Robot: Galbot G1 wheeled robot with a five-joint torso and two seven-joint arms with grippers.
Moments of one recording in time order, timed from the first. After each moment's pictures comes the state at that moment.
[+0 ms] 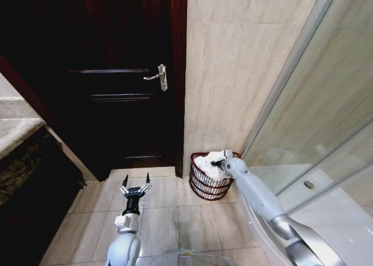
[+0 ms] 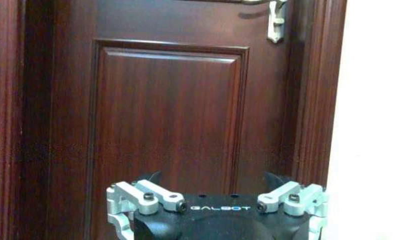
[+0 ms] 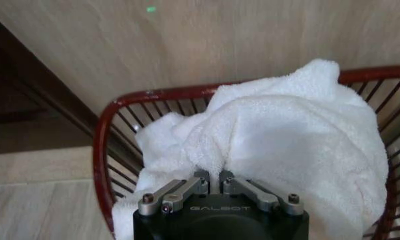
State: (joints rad) left arm 1.67 -1.55 -0.58 -1.95 -0.12 -0.30 -0.08; right arm -0.59 1.17 -0.04 1.18 0.92 -0.73 0.22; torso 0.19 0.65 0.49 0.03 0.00
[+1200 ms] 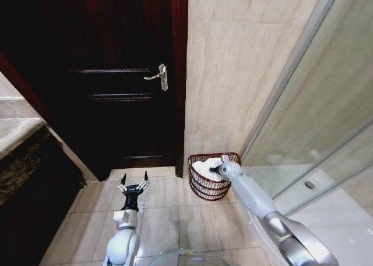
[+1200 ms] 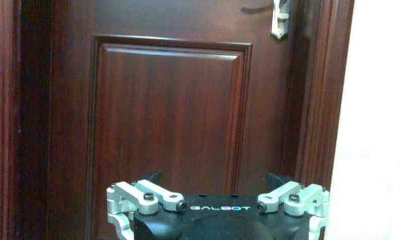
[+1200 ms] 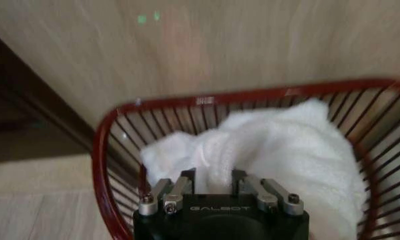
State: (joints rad) left arm 1.65 -1.53 -0.58 -1.97 -0.13 -0.24 -0.08; right arm -0.64 1.19 0.03 1.26 0.88 -0.73 0.30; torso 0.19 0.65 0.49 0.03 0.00
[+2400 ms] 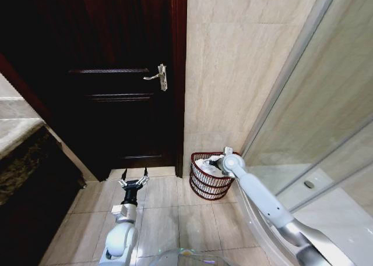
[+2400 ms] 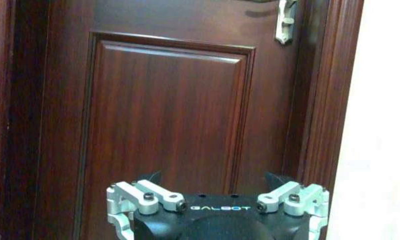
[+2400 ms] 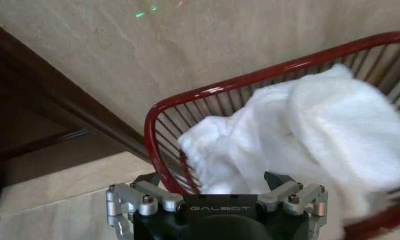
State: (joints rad) left arm 1.59 -1.51 -0.59 -1.94 -0.19 -0.22 -0.06; right arm -0.60 1.14 -0.07 1.43 1.45 -0.73 0.74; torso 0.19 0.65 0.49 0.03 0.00
